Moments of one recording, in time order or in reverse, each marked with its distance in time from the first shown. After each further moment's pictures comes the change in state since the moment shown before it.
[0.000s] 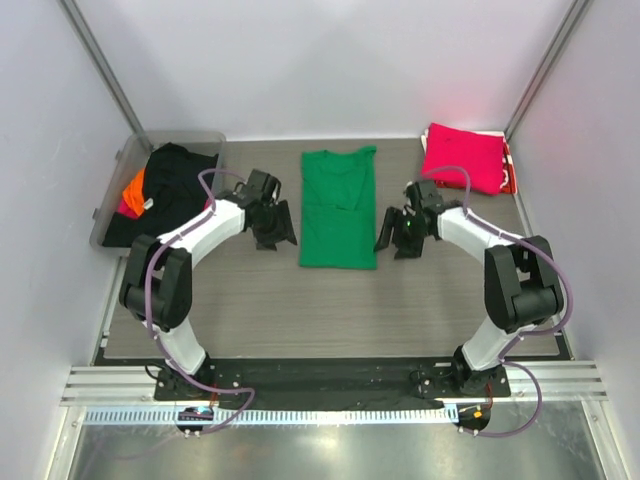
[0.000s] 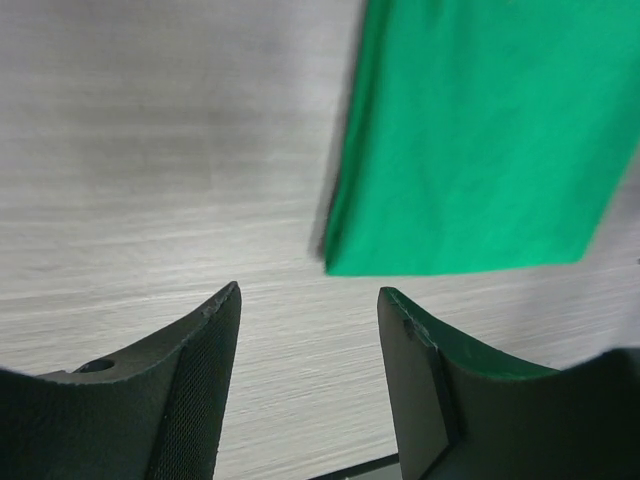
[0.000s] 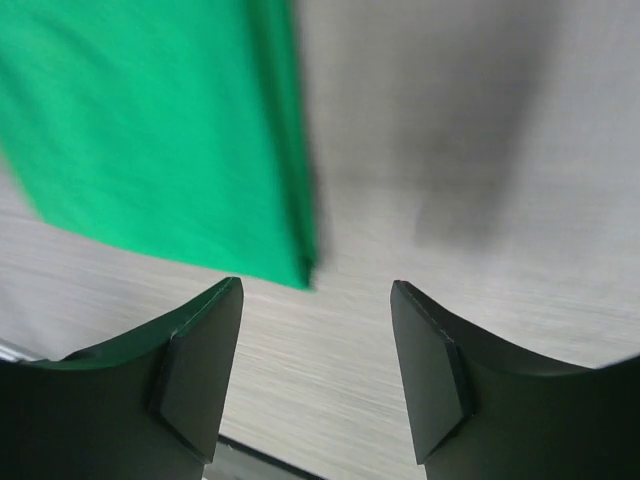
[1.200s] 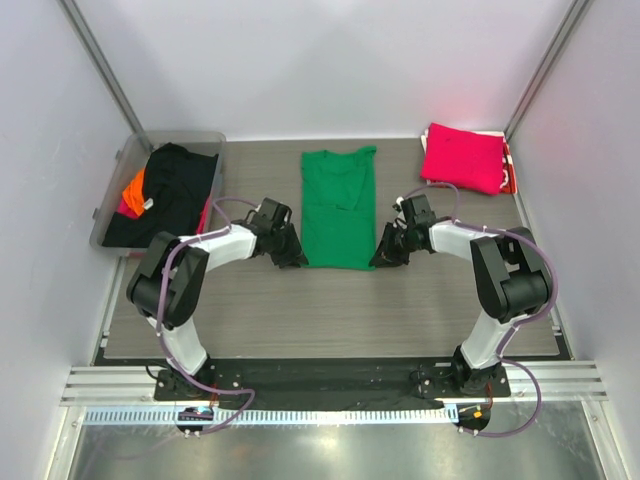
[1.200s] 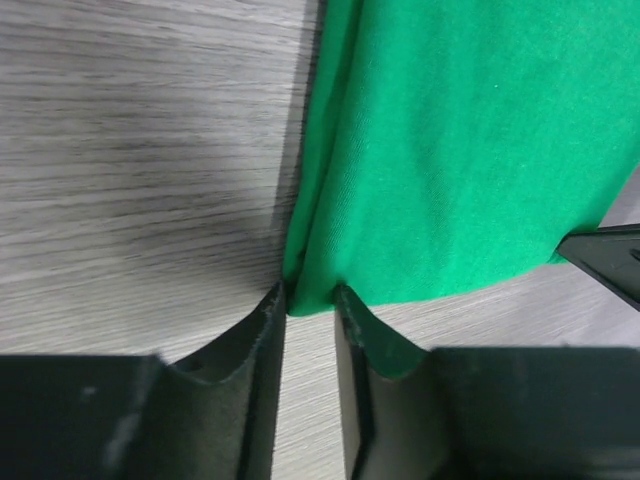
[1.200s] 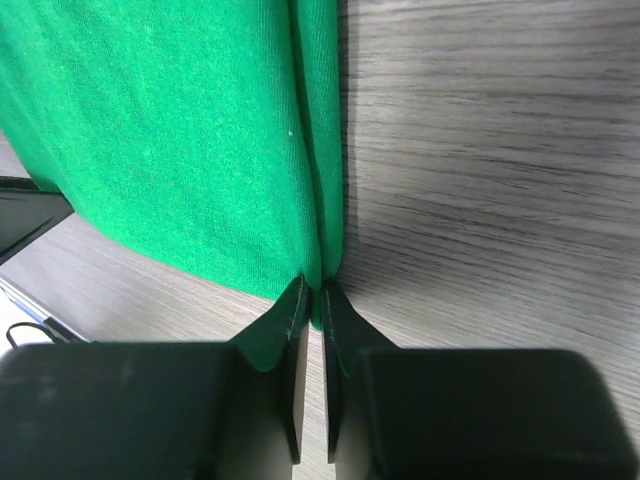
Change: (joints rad) left arm -0.077 0.032 -0.293 0.392 0.083 -0.174; right arm 0.024 0.084 -0.184 0.256 -0.156 0.048
